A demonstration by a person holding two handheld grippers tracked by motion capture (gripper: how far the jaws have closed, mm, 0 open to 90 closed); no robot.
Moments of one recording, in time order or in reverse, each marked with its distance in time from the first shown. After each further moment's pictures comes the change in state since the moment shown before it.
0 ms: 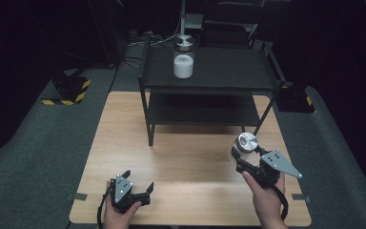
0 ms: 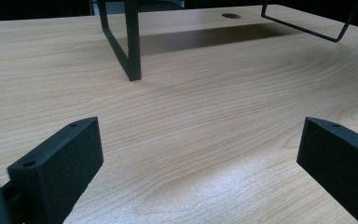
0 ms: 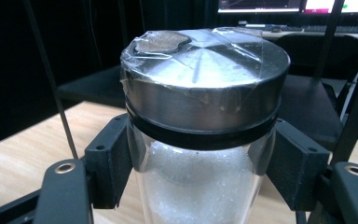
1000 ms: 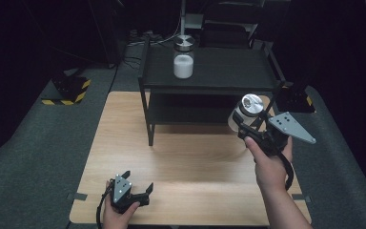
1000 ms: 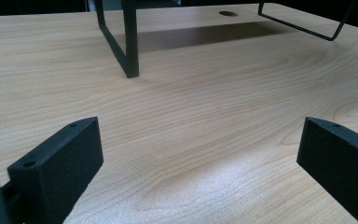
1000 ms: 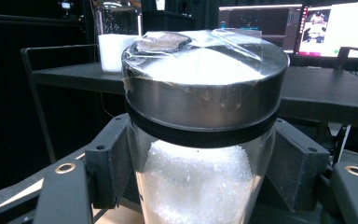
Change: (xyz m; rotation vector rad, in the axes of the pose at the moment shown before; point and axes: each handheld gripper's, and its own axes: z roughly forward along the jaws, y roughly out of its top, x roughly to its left) left arm 0.005 0.000 -0.001 0.006 -0.019 -0.007; right arm 0.005 0.089 0.024 -0.100 -0.003 -0.022
